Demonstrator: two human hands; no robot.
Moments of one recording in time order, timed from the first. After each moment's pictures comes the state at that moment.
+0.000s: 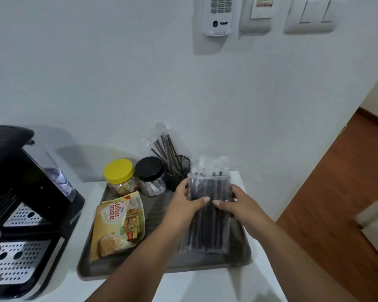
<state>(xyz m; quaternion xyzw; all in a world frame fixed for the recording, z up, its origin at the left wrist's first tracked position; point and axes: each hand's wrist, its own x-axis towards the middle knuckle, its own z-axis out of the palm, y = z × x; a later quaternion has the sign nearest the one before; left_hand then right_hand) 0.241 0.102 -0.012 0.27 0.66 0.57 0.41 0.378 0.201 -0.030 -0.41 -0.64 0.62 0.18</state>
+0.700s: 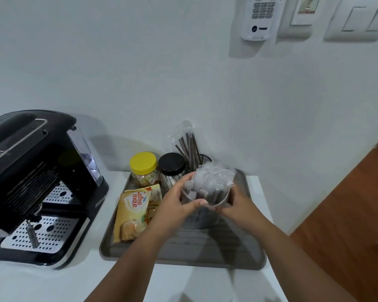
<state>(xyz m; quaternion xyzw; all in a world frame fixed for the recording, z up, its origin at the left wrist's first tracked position) 0.202 0.047 -0.009 0.37 0.67 0.55 0.32 0.344 0.173 -0.012 -0.30 -0.76 0.55 0.16</state>
